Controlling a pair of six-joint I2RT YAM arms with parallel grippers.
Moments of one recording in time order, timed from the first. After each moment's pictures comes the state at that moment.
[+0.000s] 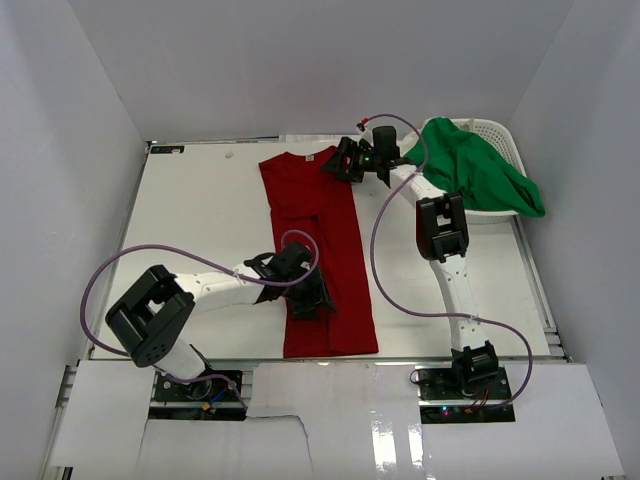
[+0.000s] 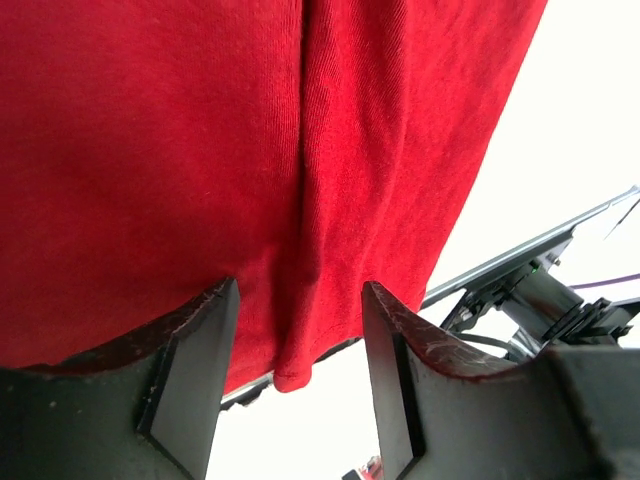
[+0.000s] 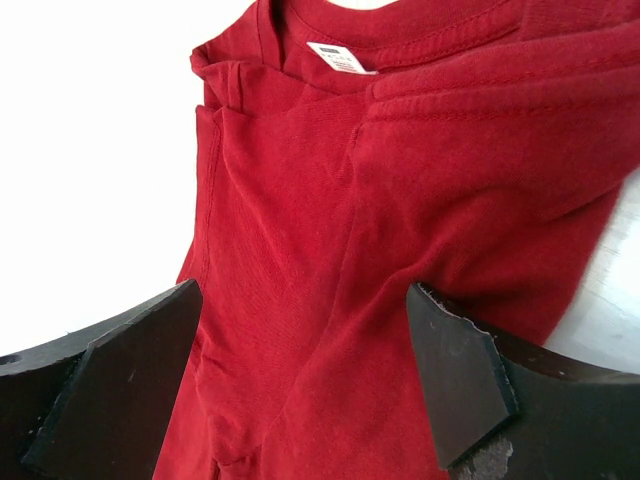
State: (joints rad) left arm -0.82 1.54 0.75 -0.21 0.27 -1.07; right arm 0.31 2.68 2.26 -0.09 -0.73 0.59
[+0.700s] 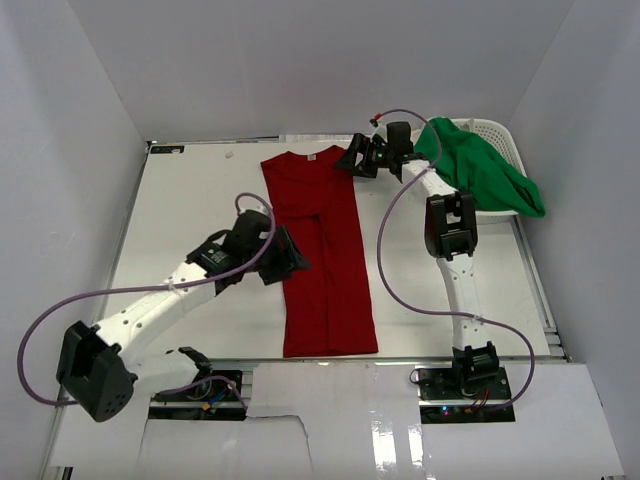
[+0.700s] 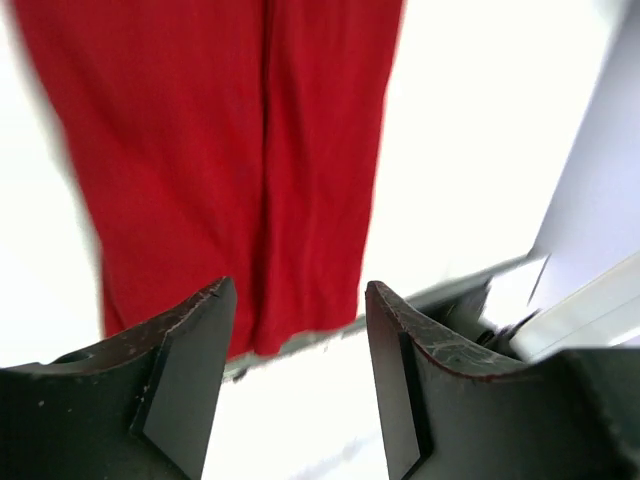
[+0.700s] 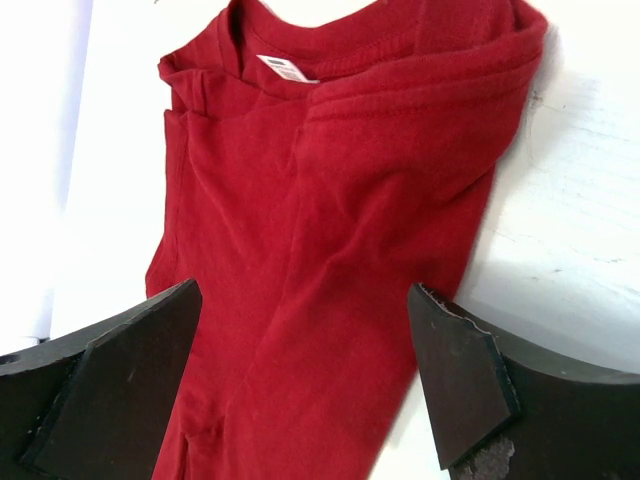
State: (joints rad) left arm -0.70 1.21 0.85 -0.48 0.13 -1.00; right arm 0.25 2.66 2.26 -0.14 -0.74 0.52
